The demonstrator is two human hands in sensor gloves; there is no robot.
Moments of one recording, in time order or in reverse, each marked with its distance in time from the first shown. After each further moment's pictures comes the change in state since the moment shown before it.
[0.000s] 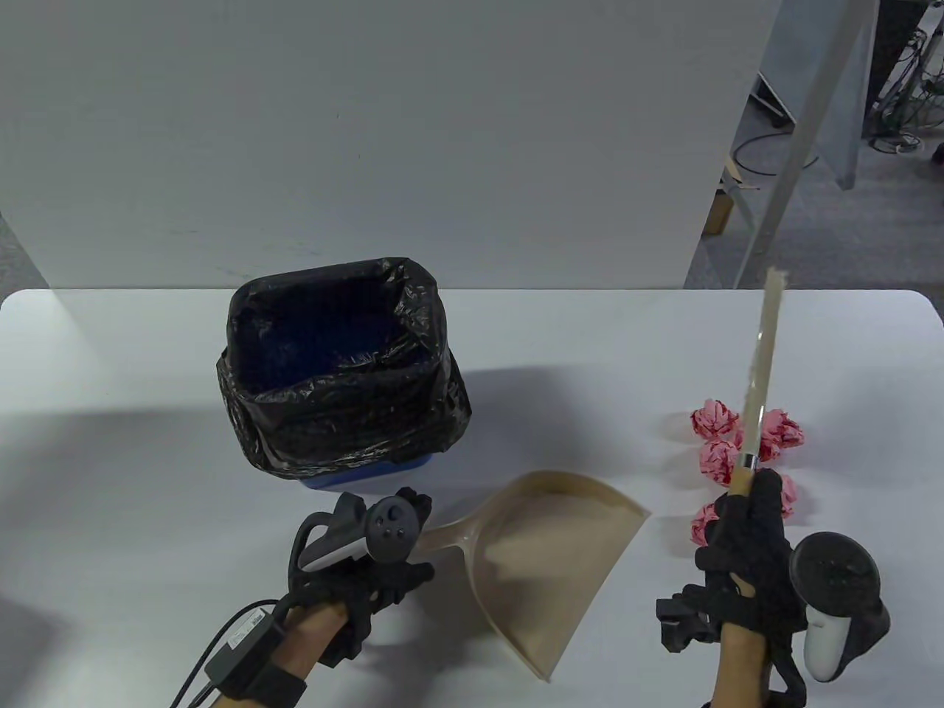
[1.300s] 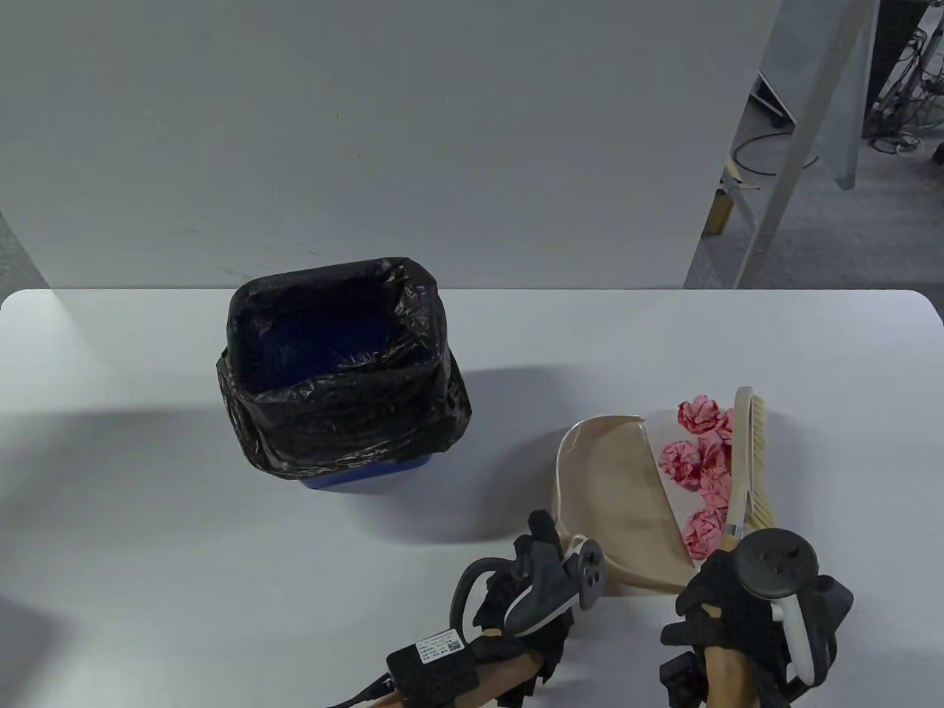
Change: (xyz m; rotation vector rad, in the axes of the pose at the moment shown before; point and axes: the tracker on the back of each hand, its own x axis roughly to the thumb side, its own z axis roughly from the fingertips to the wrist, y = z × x) left_hand 0.192 -0.004 -0.033 0.127 0.248 -0.099; right_hand -0.001 0.018 0.024 0.303 0.191 0.510
